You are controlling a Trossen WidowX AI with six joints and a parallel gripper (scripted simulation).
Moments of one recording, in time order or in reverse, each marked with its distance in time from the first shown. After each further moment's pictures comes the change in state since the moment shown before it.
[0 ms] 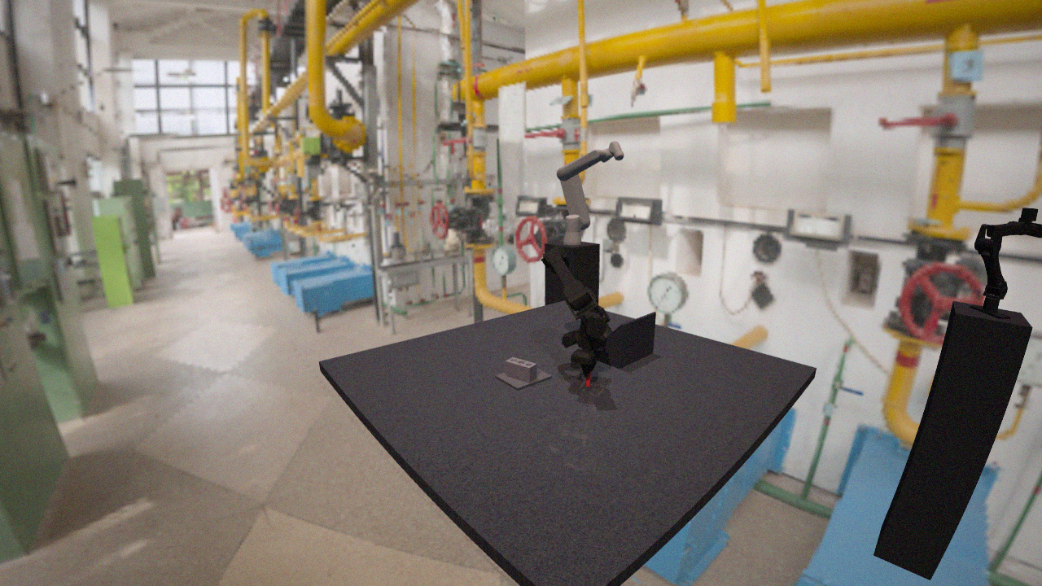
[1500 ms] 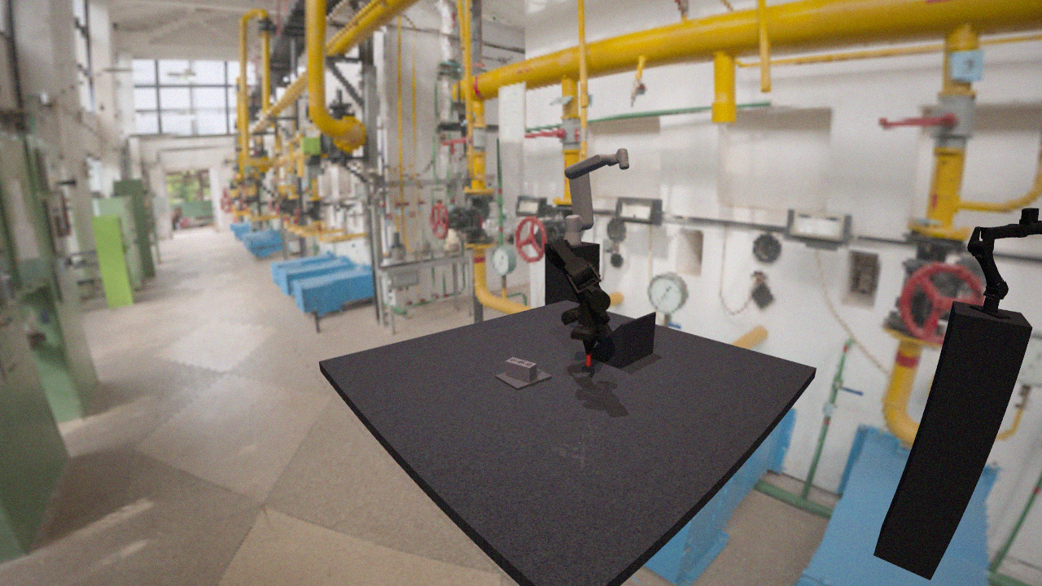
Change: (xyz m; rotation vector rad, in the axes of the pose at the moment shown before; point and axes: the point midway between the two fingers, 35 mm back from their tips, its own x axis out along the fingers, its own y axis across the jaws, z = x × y) arm -0.074 0.008 -0.001 -0.006 -0.001 0.007
